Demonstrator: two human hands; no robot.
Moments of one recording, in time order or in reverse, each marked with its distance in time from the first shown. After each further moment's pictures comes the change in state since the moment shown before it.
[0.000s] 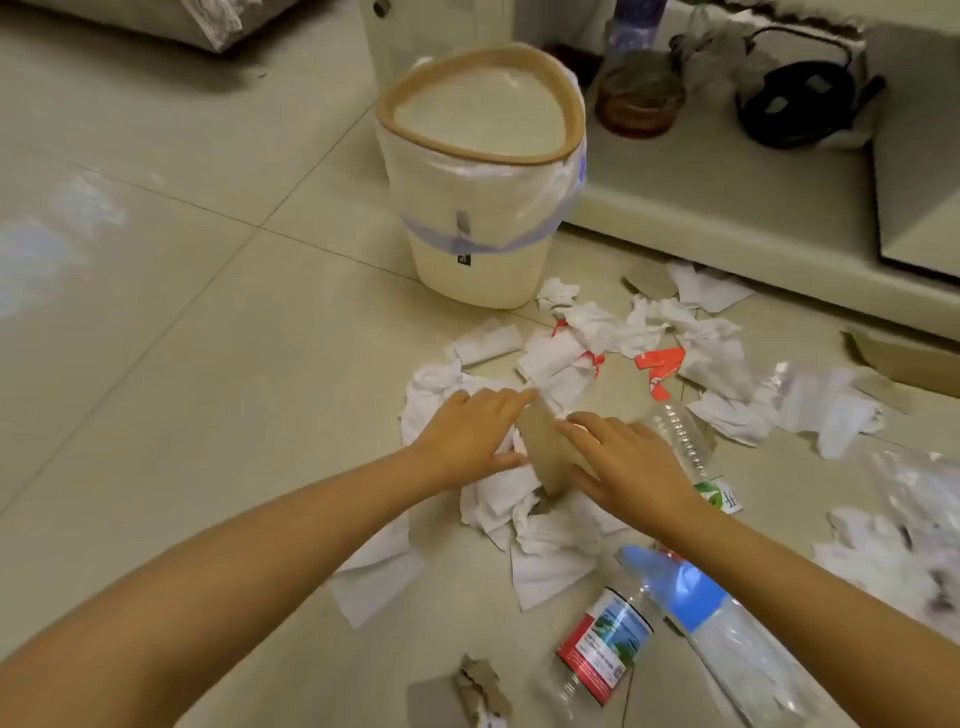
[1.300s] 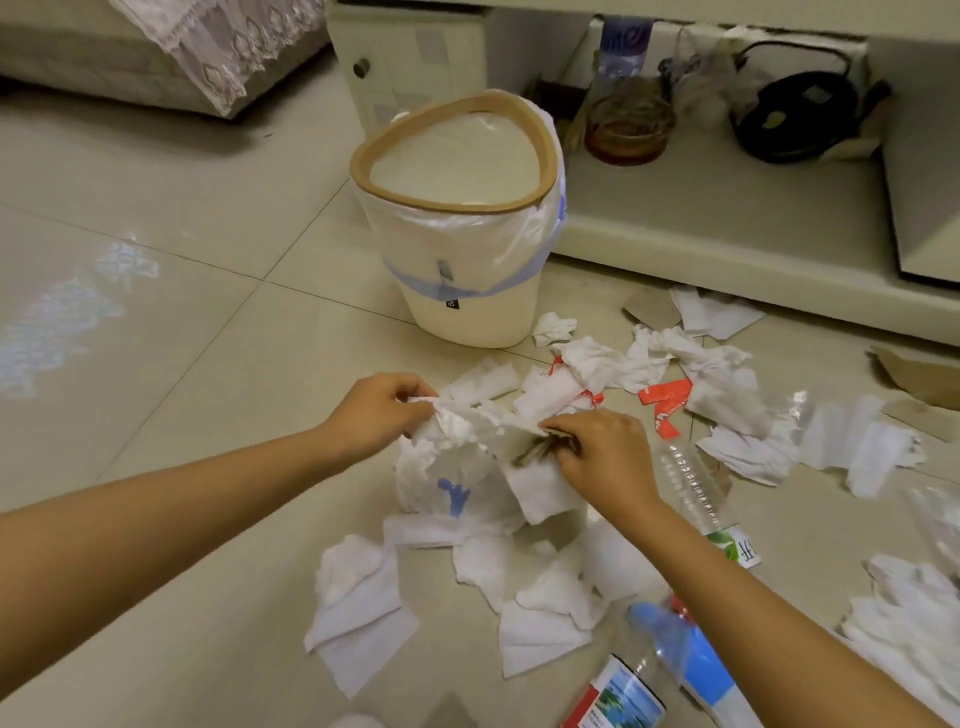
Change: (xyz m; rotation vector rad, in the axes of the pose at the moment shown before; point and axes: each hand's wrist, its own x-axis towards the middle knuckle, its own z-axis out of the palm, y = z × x) left_hand -0.002 -0.048 -0.098 -0.735 0.112 -0.600; right_hand 0.060 0.015 -0.016 0.423 0.215 0.329
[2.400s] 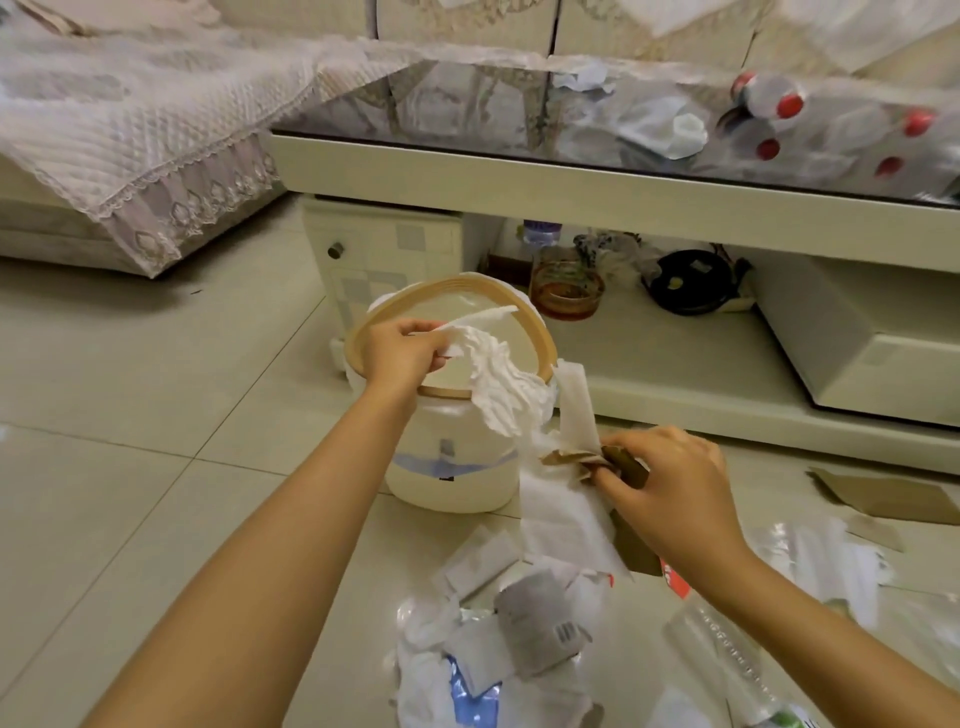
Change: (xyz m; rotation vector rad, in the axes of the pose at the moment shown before) left_hand 0.174 0.118 -0.098 -0.679 0.289 0.143; right_hand 0.098 -0.072 -0.087 -0.161 0.353 0.181
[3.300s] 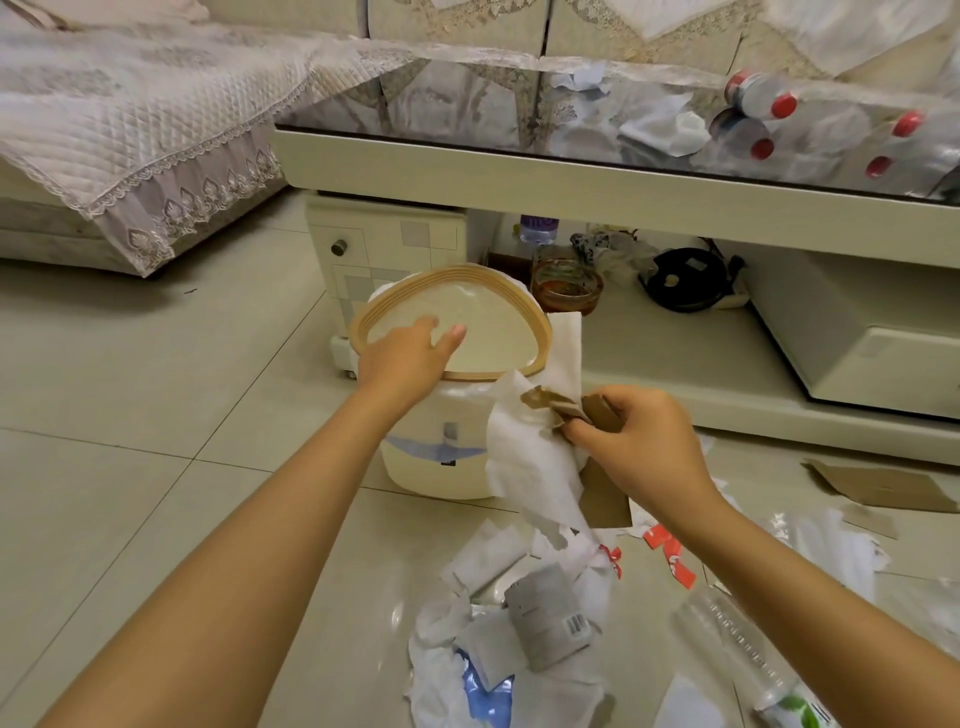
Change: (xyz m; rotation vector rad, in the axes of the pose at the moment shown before) left_hand 0.013 -0.014 -0.023 0.943 -0.169 0.396; right_hand 0.027 -0.040 0.006 0.271 -0.059 0.165
